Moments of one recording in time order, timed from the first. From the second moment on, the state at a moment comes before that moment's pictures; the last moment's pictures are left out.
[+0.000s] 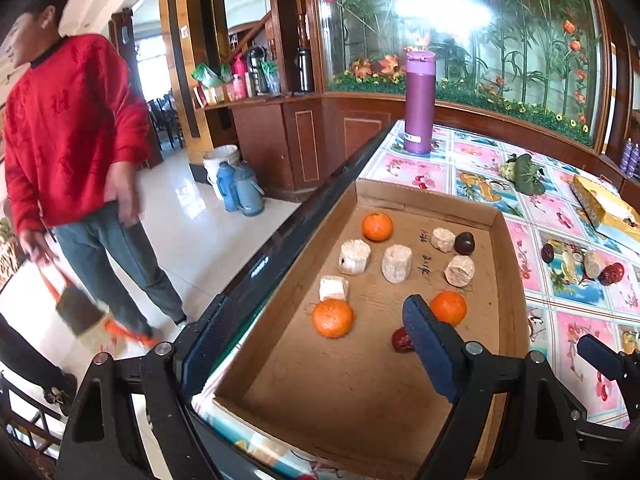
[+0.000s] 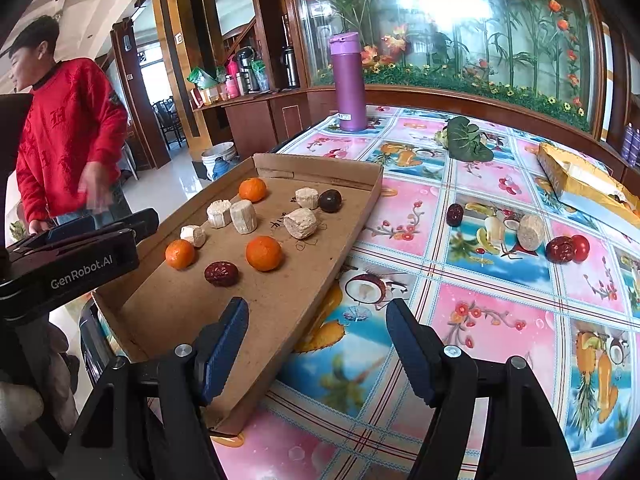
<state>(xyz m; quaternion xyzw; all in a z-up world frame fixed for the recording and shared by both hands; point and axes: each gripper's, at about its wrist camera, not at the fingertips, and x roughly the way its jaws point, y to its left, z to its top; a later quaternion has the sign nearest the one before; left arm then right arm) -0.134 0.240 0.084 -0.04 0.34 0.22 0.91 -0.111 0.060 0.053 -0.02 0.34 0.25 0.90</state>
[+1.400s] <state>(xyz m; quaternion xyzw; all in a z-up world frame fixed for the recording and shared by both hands) -0.092 0.130 0.085 -0.01 0.38 0.08 0.92 -0.052 -0.158 0.083 0.06 0.35 0.07 0.93</state>
